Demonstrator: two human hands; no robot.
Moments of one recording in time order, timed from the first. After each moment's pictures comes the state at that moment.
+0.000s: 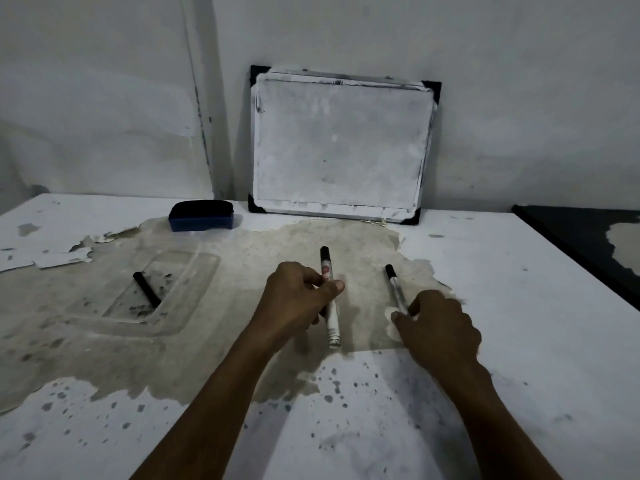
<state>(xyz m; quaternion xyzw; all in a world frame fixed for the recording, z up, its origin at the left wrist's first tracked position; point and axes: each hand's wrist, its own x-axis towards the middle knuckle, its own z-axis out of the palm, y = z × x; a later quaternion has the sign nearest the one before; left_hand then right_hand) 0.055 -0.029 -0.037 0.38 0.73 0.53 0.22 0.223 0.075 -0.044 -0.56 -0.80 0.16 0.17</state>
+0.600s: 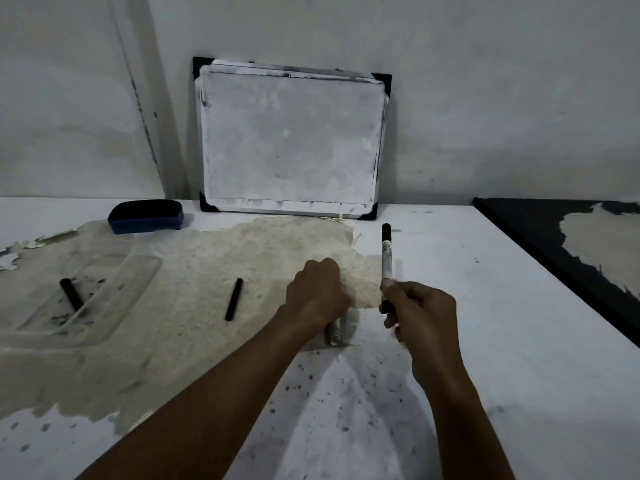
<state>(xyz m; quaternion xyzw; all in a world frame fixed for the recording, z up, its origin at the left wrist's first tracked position) 0.123 0.082 -0.052 0.45 0.85 0.25 0.10 0.270 0.103 -0.039 -0.42 -0.60 0.52 0.44</state>
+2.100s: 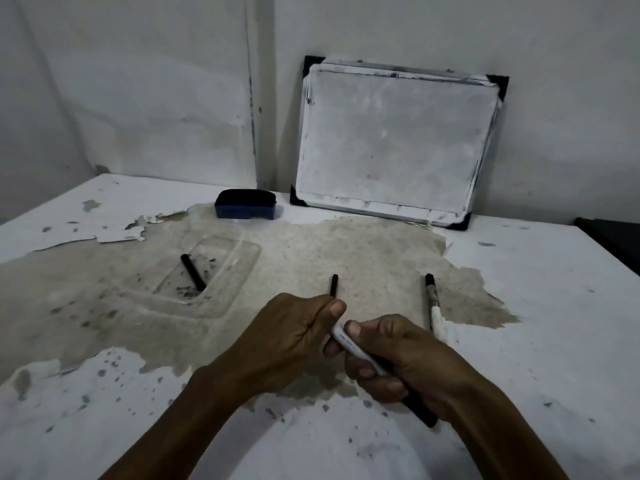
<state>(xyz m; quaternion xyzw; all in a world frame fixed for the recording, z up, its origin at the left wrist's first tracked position) 0.047 -0.104 -0.040 0.60 0.68 0.42 0.03 0.186 0.025 -0.033 -0.11 -0.59 0.80 -0.05</state>
